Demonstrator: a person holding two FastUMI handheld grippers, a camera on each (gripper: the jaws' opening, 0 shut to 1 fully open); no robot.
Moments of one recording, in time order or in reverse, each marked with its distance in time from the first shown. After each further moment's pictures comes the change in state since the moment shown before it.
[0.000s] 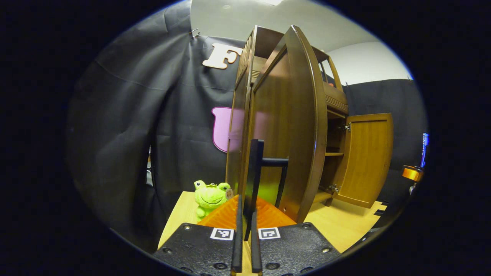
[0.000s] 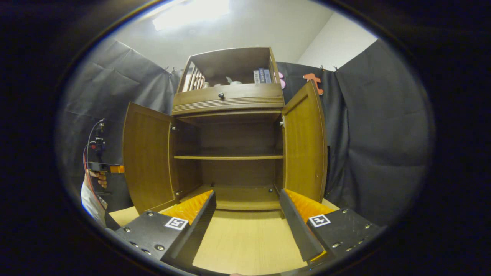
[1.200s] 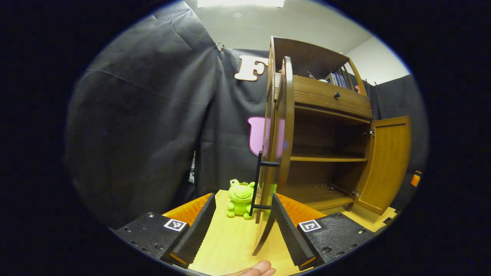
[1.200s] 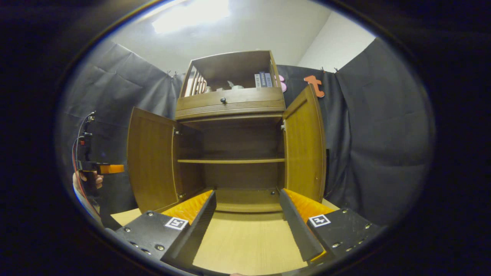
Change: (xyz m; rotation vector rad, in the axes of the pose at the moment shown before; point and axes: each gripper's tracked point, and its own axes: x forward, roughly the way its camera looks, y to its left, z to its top) left arm -0.097 -0.018 0.028 0.010 -0.042 0.375; right arm -0.008 0.002 0.009 0.027 -0.036 0.008
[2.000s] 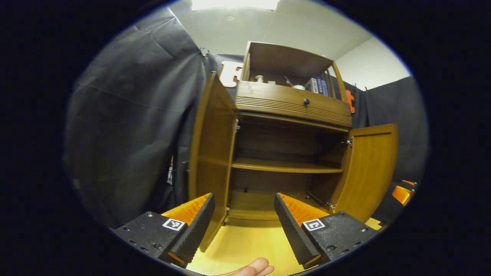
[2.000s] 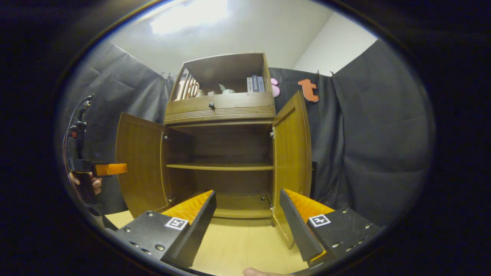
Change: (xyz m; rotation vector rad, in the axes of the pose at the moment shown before) left arm -0.008 -0.155 0.028 -0.017 -0.031 -0.099; right arm 0.018 -0.033 0.034 -0.032 -0.039 -0.037
